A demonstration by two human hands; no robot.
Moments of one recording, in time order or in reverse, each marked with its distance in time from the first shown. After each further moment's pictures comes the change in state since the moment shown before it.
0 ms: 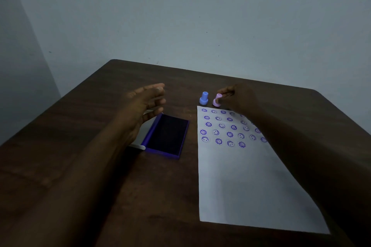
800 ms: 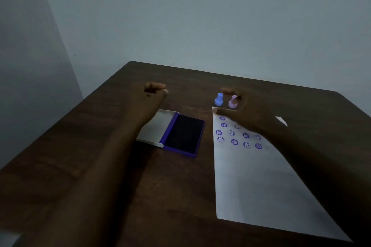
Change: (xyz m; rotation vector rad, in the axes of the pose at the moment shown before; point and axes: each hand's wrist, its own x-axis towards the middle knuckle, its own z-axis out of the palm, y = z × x) left_hand 0.009 0.006 -0.023 0.620 0.200 0.244; right_hand -0.059 -0.045 0.002 -0.073 -0.109 -0.089
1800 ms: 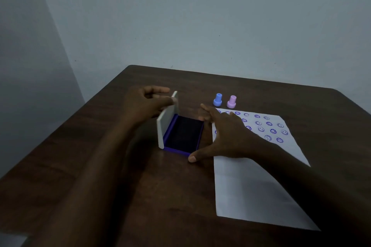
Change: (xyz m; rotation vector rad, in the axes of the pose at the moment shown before) left_hand -0.017 0.024 -0.014 -0.048 -0.162 -0.107; right_hand -0.051 -0.042 0.023 -0.138 -0.334 -0.074
